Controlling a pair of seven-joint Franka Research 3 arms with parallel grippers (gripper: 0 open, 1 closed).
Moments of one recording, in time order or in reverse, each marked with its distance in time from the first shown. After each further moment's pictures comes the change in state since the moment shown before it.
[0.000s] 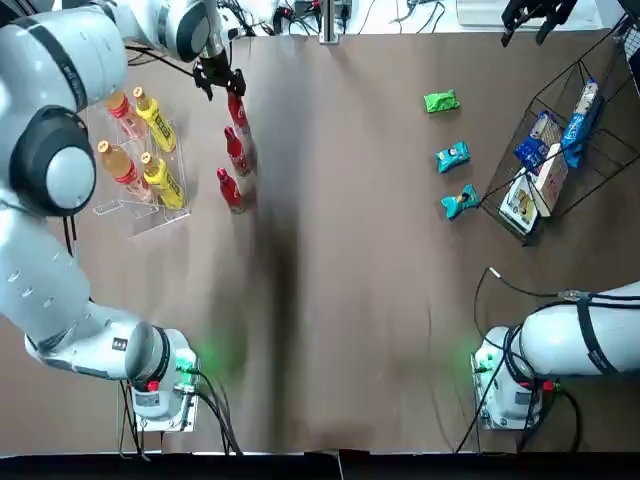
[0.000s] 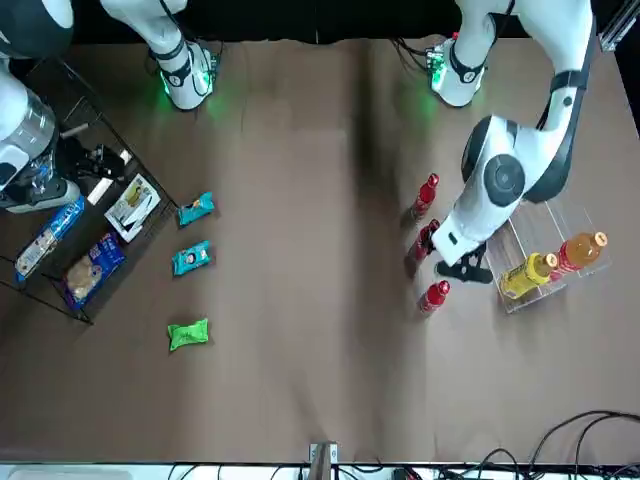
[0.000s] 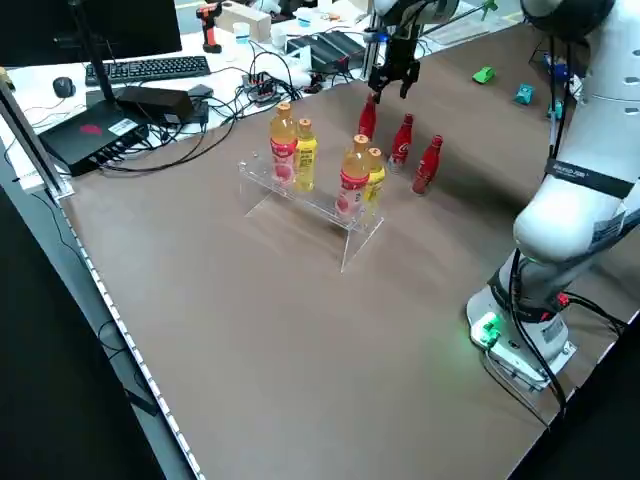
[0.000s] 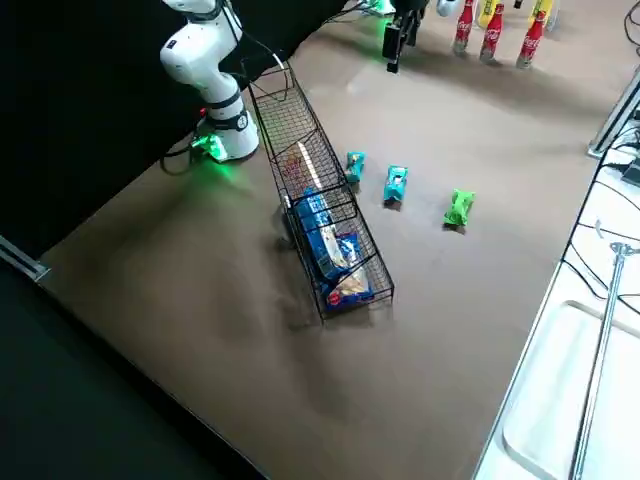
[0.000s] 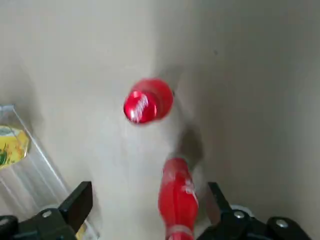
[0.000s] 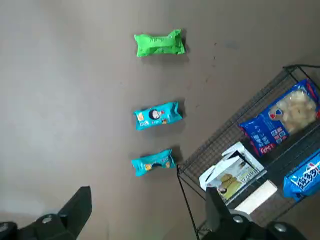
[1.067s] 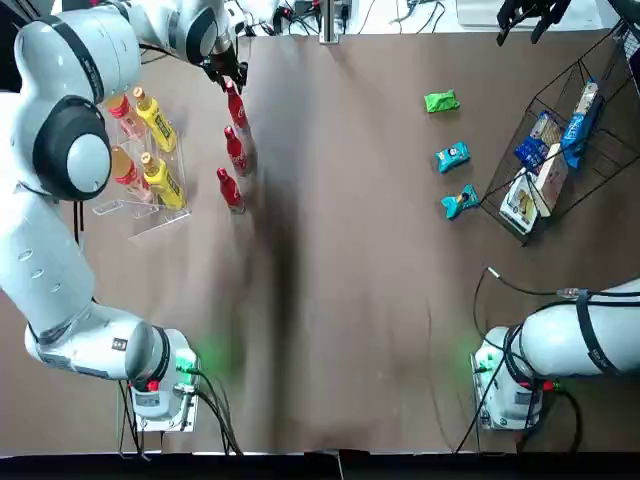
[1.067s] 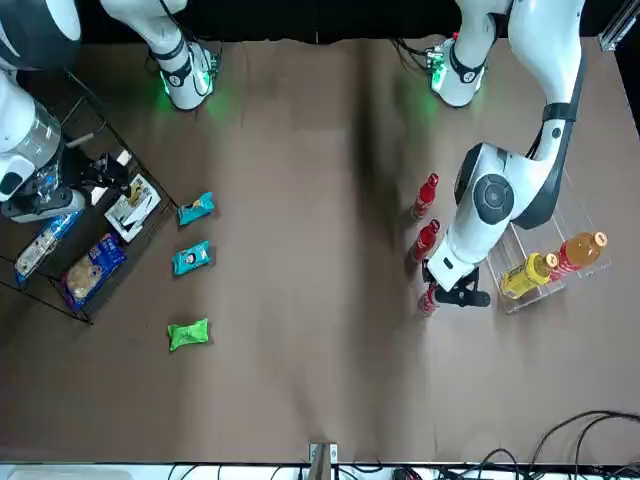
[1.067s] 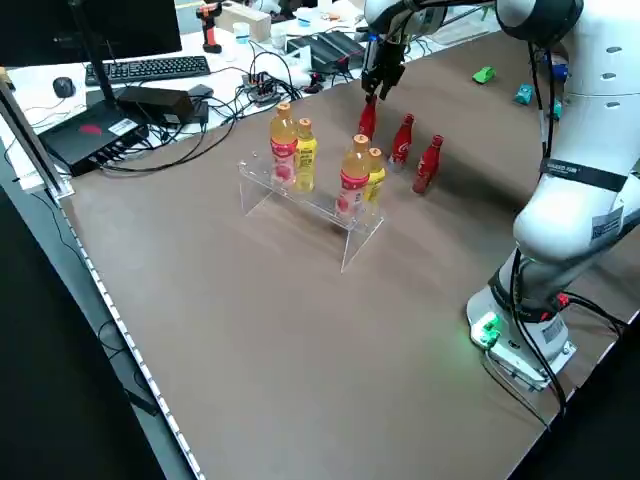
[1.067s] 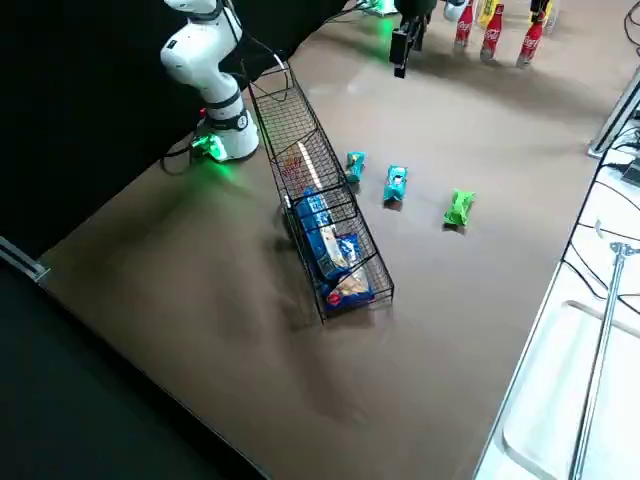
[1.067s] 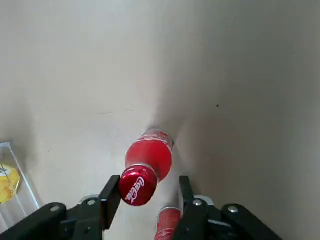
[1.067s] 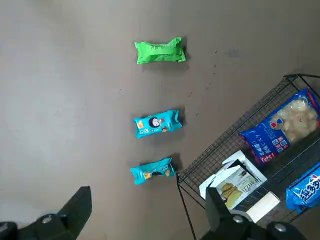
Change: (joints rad) left arm -0.004 0.113 0.001 0.083 0.077 0.141 -0.106; right arm 0.009 0.020 0.000 -0.001 -0.005 0.041 0.000
